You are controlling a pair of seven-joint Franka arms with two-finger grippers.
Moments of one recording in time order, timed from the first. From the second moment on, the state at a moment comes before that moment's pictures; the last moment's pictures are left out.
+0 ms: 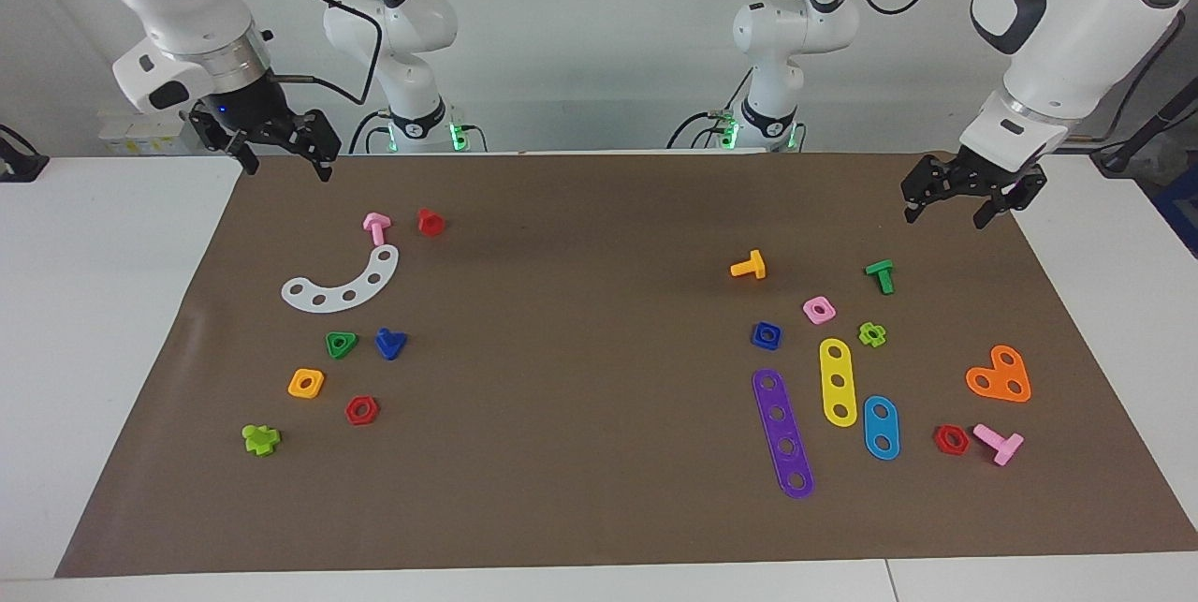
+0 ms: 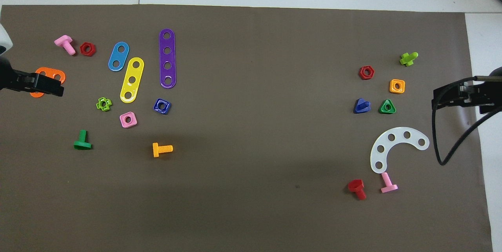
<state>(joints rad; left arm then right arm) 0.01 0.05 0.00 -1.62 -0.01 1.68 0.19 0.08 0.00 -0.06 -1.54 -0.04 1.47 0.13</state>
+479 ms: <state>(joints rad) 0.01 0.05 0.00 -1.62 -0.01 1.68 0.19 0.08 0.00 -0.06 -1.54 -0.04 1.47 0.11</state>
